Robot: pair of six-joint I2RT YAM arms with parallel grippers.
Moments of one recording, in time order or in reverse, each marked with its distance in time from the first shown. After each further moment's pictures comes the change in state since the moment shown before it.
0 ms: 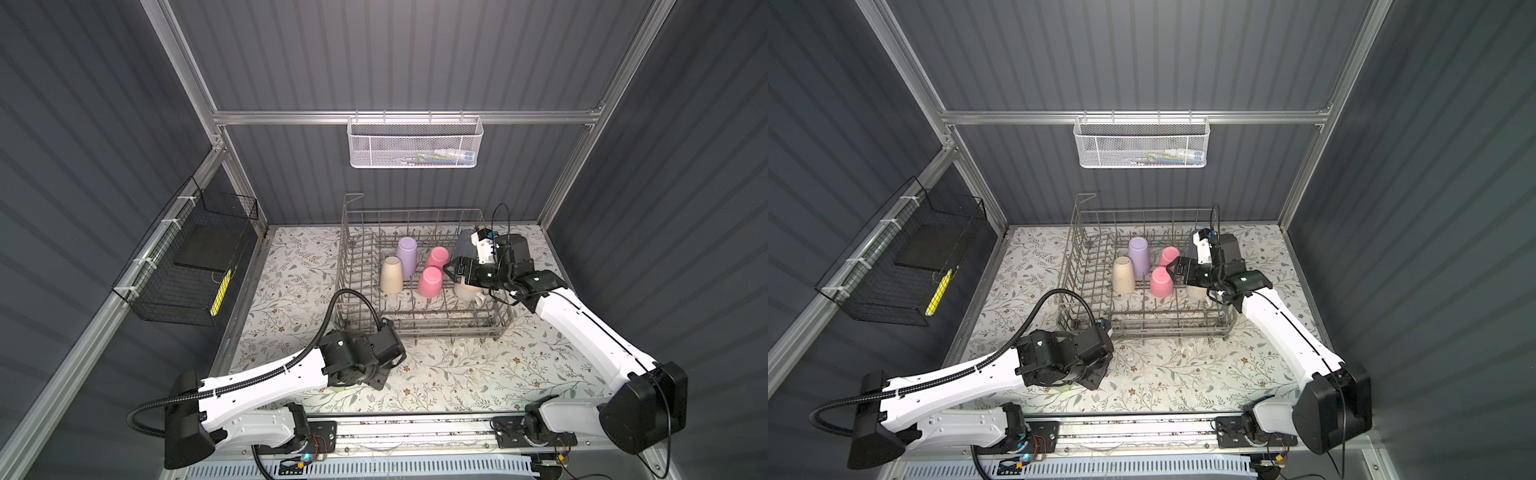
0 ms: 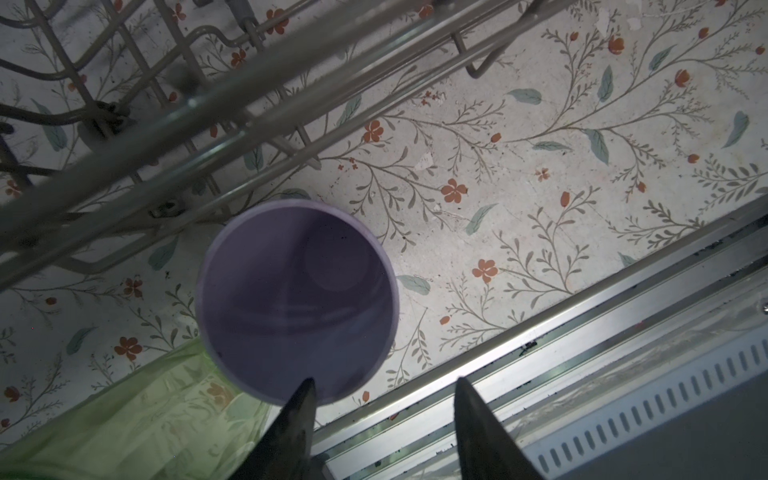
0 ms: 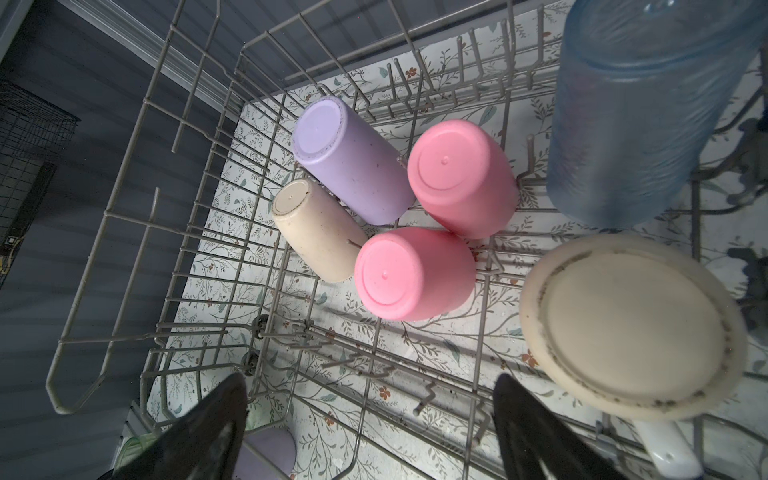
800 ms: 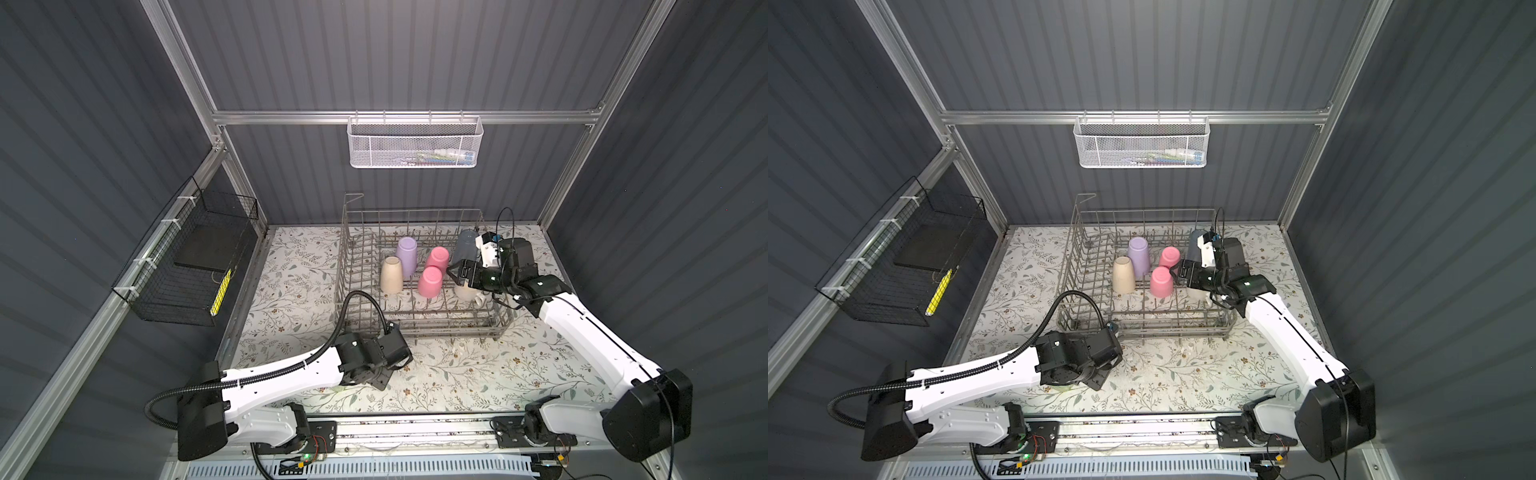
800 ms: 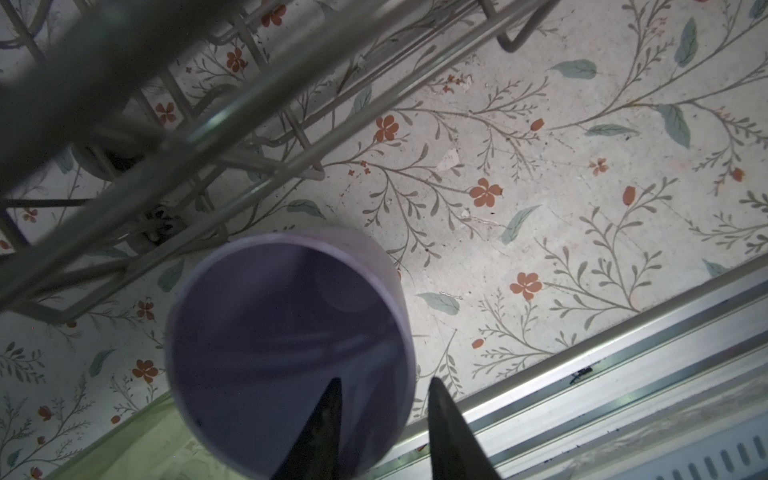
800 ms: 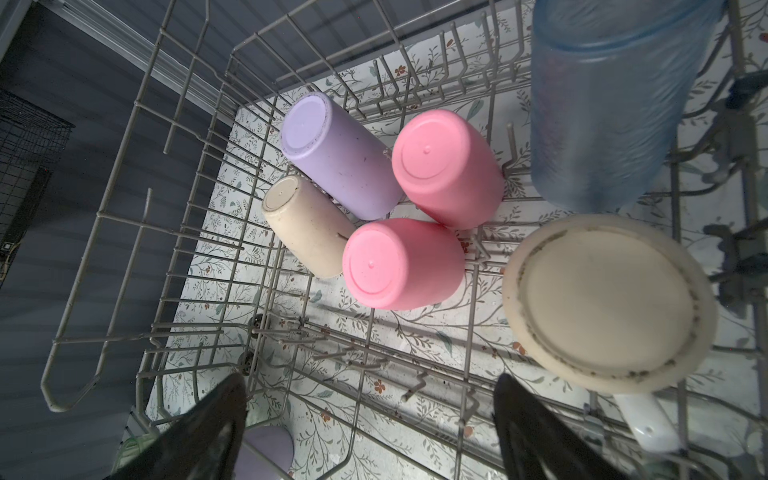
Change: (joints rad) left arm 0.000 0.081 -0.044 0.057 -0.044 0.050; right arm -0.019 -0.035 -0.042 0.008 0.000 0.012
